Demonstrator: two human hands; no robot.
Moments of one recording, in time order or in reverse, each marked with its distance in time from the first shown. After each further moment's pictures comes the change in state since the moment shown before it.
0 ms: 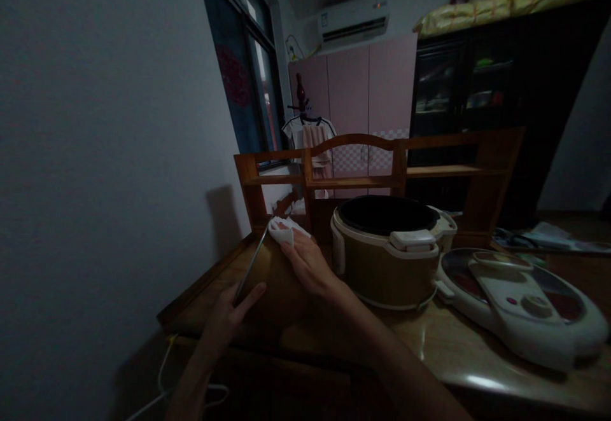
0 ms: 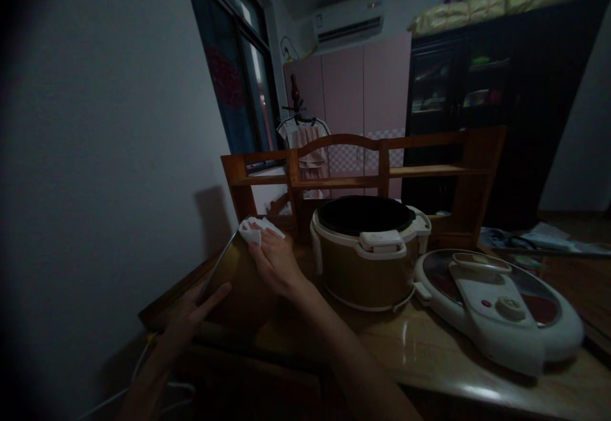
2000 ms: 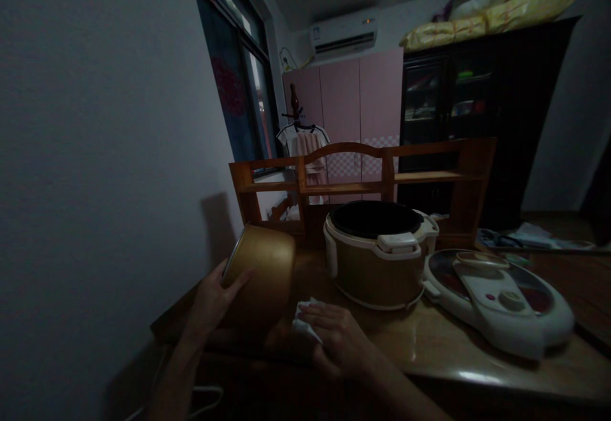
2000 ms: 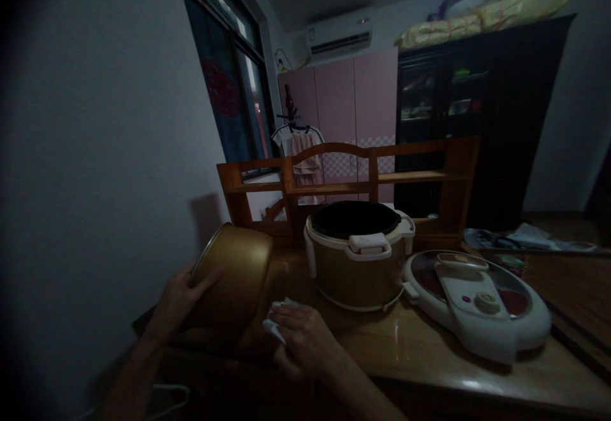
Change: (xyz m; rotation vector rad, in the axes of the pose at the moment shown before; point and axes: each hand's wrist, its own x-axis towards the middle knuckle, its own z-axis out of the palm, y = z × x) left_hand 0.031 0.012 -0.022 0.229 0.171 0.080; right_hand -0.137 -0.028 -0.027 -0.275 -0.304 -0.111
